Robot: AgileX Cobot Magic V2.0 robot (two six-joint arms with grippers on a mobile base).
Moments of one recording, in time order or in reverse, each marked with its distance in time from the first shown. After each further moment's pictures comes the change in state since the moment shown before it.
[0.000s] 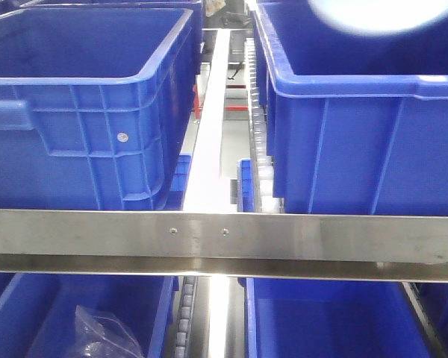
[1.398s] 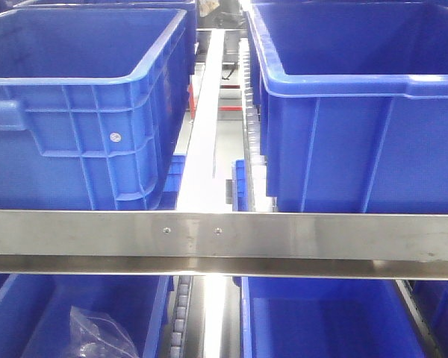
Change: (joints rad) left arm 0.000 0.000 0.000 0.000 0.000 0.000; right arm 0.000 -0.889 0.770 0.000 0.136 -0.002
